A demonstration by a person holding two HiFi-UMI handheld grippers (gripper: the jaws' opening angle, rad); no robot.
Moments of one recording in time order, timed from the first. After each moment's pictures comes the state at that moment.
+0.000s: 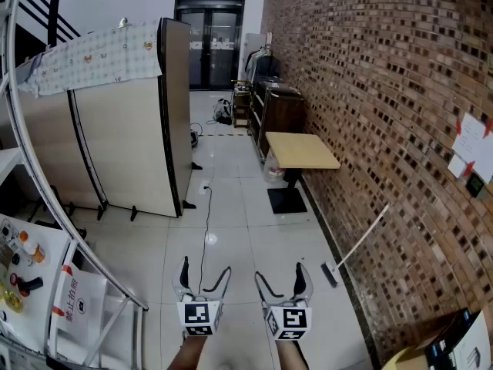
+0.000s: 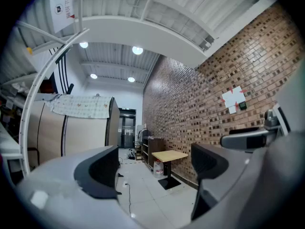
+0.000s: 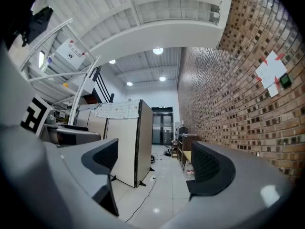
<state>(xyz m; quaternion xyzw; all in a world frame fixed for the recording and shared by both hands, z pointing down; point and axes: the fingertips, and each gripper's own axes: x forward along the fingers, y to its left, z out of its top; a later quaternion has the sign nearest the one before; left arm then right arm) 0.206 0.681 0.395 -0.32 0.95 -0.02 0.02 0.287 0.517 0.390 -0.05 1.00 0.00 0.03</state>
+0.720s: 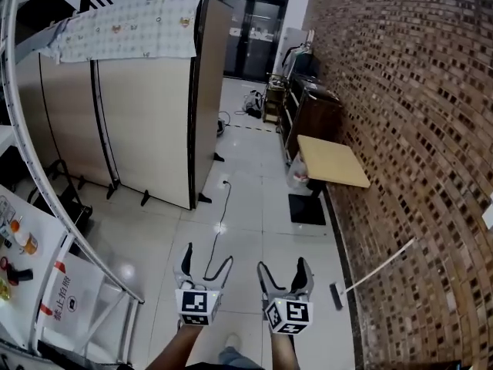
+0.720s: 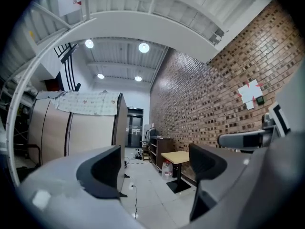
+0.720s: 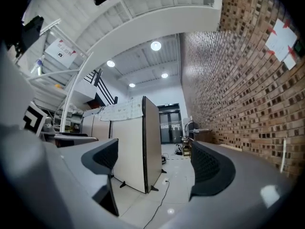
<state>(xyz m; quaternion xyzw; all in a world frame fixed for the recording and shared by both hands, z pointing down) 0.047 0.683 0.406 -0.28 0.96 -0.01 0.02 0.108 0.510 0.400 0.00 1.00 -0.04 0.04</state>
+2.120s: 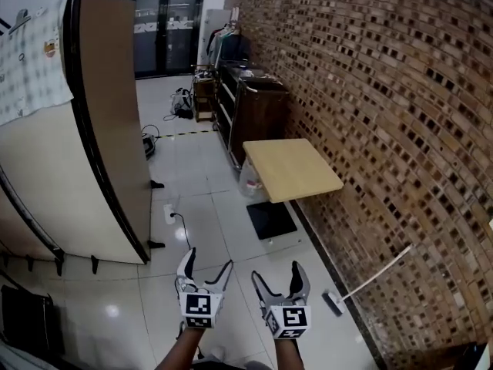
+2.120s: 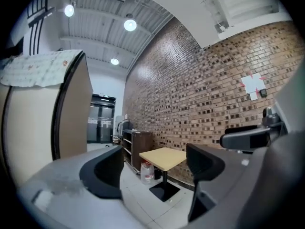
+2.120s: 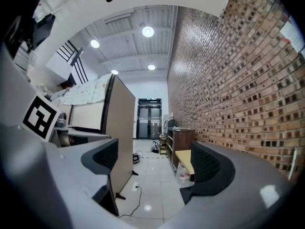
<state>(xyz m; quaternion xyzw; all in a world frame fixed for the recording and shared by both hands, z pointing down) -0.364 0.439 0.432 -0.45 0.89 -0.02 -0.03 -0.254 0.325 0.428 -0.13 0.99 -0.02 0.00</state>
